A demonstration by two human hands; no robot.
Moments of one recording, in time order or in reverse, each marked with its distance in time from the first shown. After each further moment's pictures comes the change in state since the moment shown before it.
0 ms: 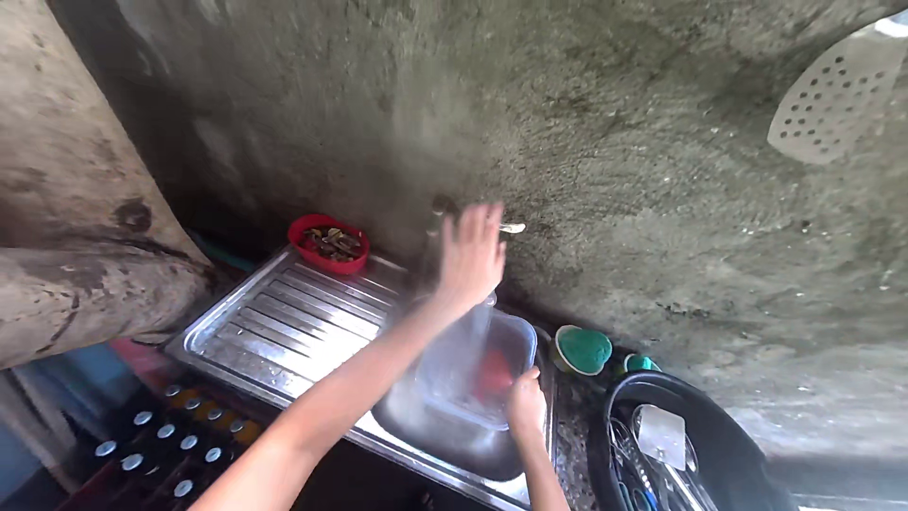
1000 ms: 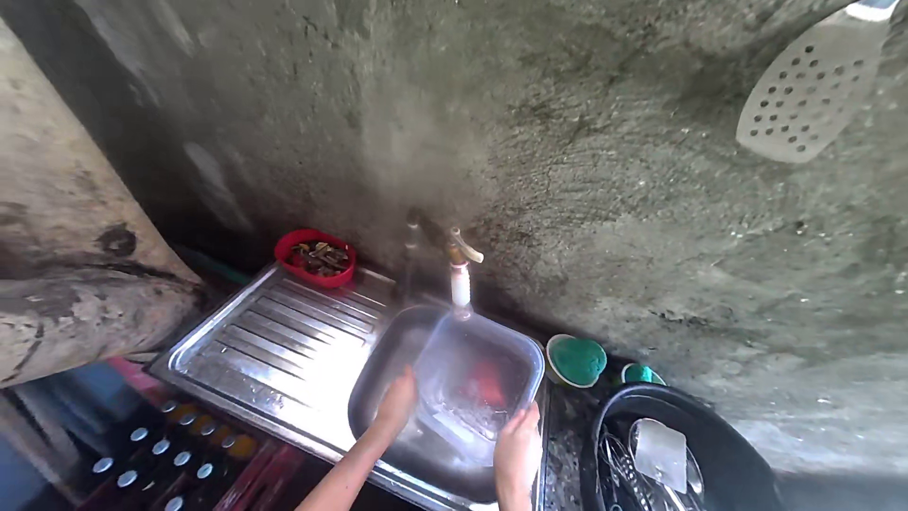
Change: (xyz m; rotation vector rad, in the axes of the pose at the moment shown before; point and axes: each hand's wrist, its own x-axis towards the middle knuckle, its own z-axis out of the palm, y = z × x) left_hand -0.182 -0.055 0.079 -0.054 -0.910 -0.770; right_hand -0.026 0.036 0.010 0.416 0.255 -0.023
